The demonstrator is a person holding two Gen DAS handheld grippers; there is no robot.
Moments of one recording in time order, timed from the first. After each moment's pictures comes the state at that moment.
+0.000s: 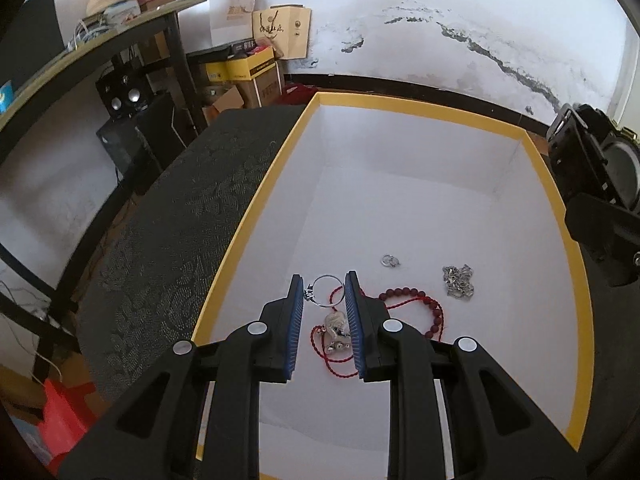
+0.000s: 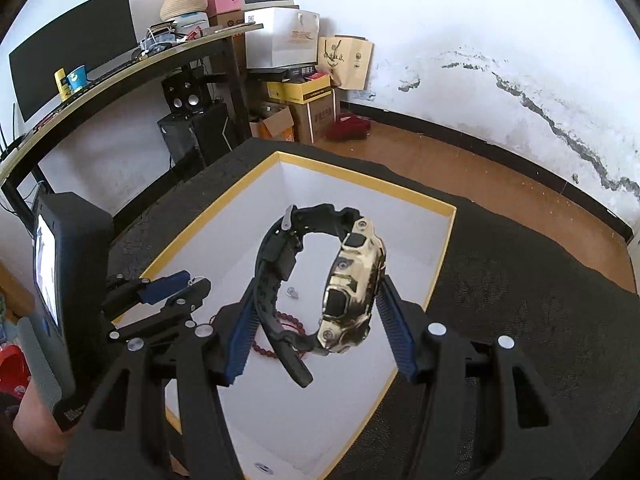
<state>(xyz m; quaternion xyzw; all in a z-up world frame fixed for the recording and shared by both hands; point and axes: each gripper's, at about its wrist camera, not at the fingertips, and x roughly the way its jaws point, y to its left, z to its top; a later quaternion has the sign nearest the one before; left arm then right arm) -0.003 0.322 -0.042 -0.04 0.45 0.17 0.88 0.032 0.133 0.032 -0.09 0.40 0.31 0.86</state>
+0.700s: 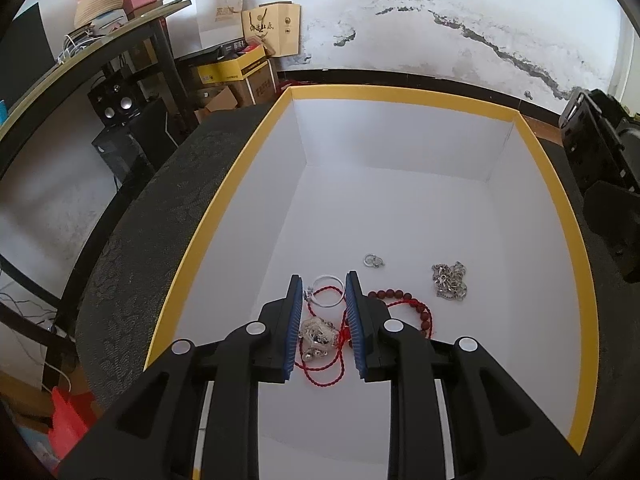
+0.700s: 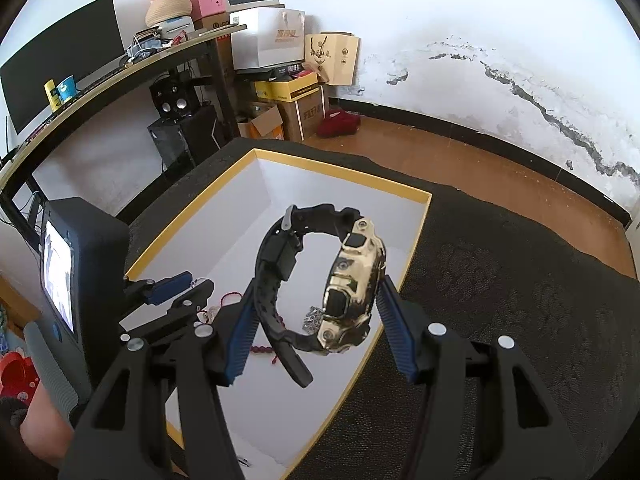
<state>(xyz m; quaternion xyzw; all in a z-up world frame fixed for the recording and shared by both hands) 0.011 0.306 -0.052 -0.02 0.46 0.16 0.87 0.041 0.121 0.028 -0.08 0.41 0.30 0.86</state>
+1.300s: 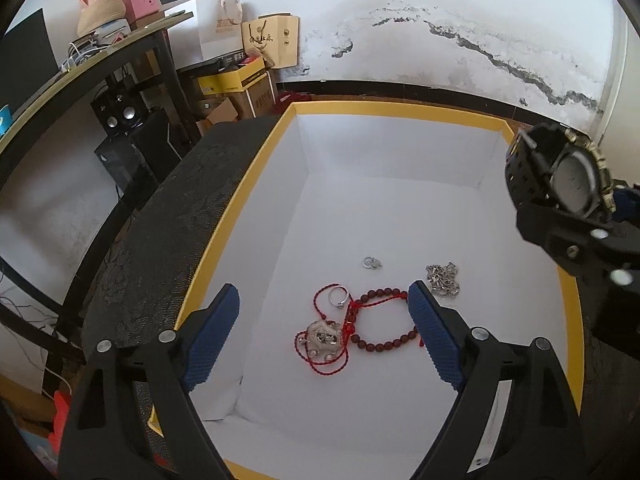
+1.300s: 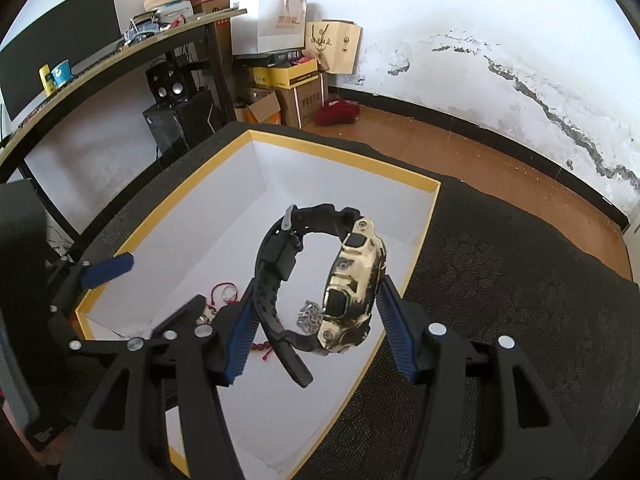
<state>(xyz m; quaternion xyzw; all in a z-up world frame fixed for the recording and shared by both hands) -0.001 0.303 -0.039 -0.01 0.44 0.16 0.88 0.051 0.135 0.010 -0.10 0.42 0.29 0.85</state>
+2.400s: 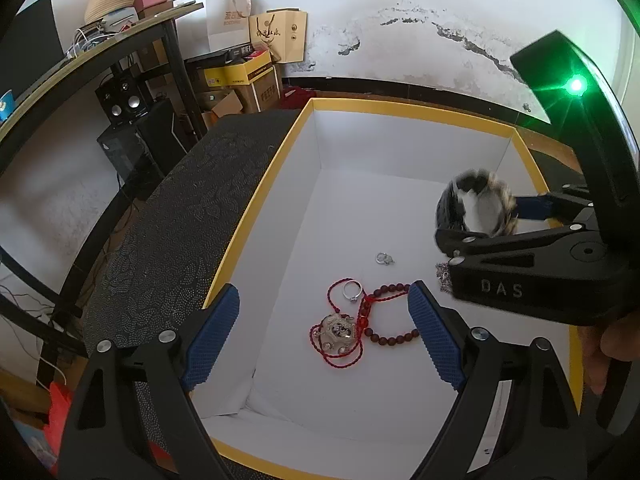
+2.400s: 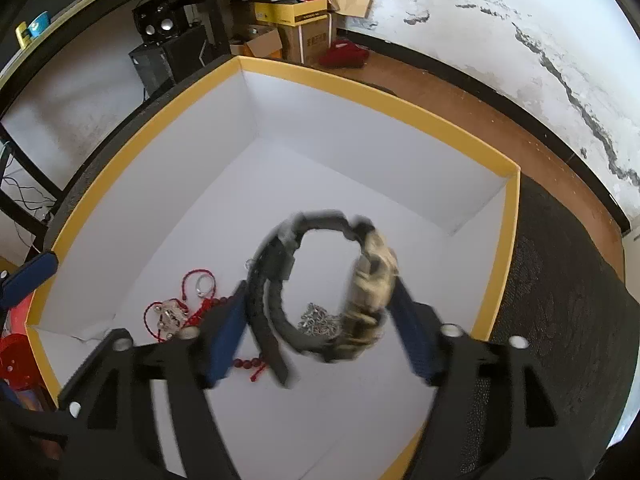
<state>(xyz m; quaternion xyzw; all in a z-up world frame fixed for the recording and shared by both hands) -0.009 0.316 -0.036 -0.03 0.45 0.16 0.88 0.101 0.202 -0.044 -0.17 0.50 0.28 0.80</state>
